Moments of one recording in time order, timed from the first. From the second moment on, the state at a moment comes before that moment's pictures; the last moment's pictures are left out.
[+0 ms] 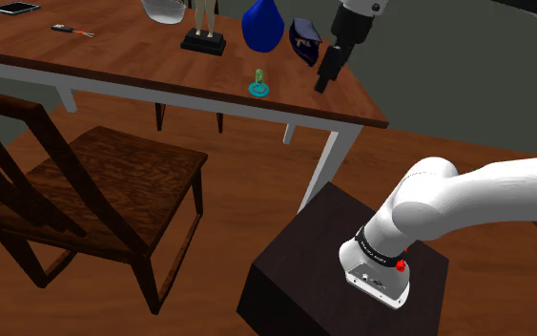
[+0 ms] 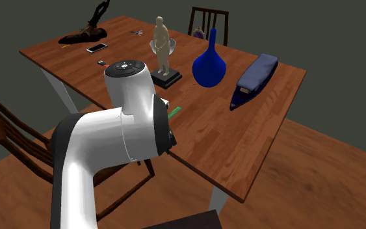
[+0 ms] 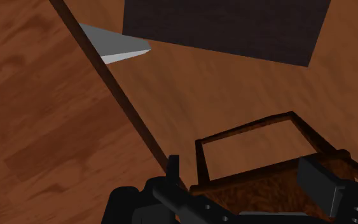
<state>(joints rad) -0.02 -0.78 0.02 -2.32 -0.03 1.61 -0.17</state>
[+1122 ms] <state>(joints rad) -0.14 -0.13 0.04 -1.87 0.09 1.71 0.32</state>
